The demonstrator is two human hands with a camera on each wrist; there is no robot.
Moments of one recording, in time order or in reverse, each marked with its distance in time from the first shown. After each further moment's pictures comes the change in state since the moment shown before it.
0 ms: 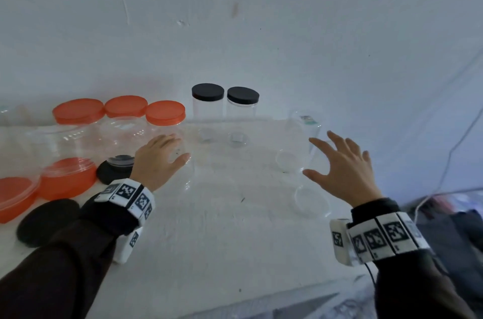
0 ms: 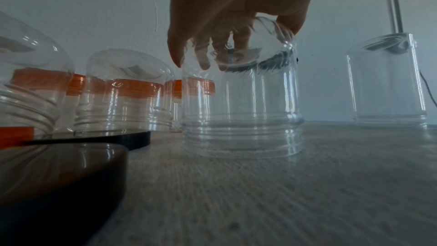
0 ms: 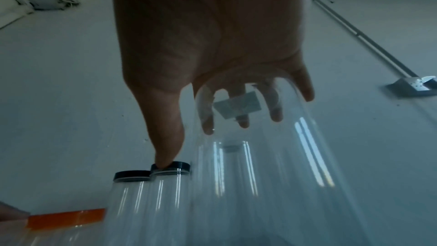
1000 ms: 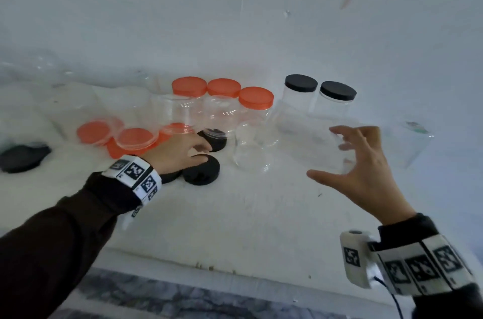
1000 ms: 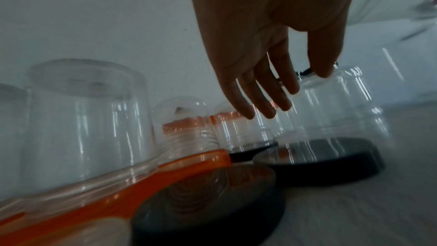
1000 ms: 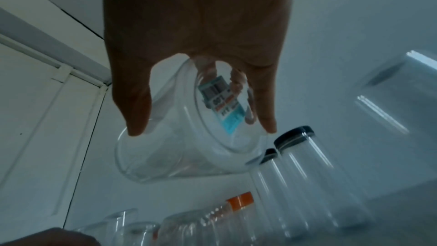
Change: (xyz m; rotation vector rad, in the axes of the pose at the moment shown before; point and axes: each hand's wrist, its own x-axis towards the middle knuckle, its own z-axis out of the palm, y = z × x) left_hand -0.095 -0.062 -0.095 -0.112 -0.243 -0.140; right_hand -0.023 -0.119 0.007 0.778 0.151 -0.440
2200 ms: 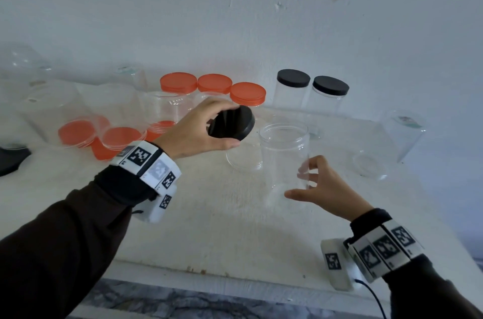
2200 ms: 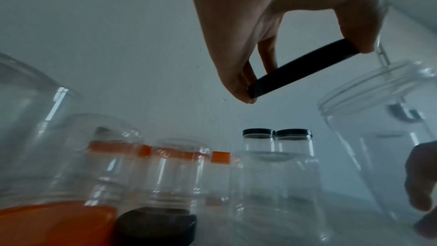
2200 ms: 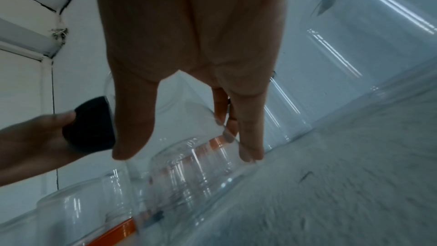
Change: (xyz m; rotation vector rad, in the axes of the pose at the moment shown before) left_hand 0.025 0.059 -0.008 -0.322 0.166 0.264; right_hand -0.003 0.044 0.046 0.226 -0.431 0.365
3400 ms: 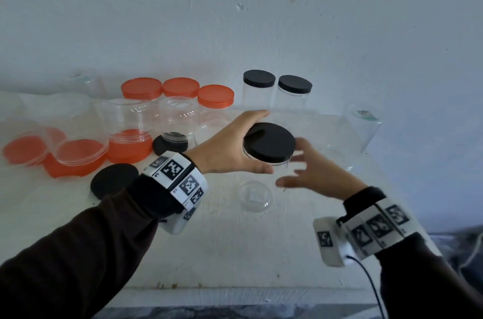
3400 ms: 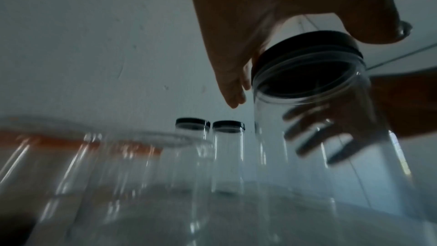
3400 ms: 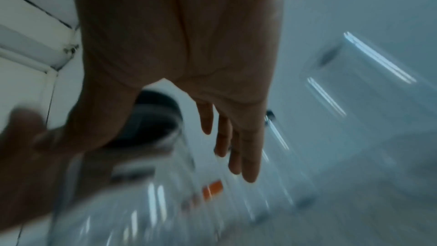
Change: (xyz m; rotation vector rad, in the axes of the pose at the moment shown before) left_hand 0.040 0.050 0.078 -0.114 -0.226 0.071; right_hand -0.007 -0.021 -0.043 0.014 -0.036 -0.045
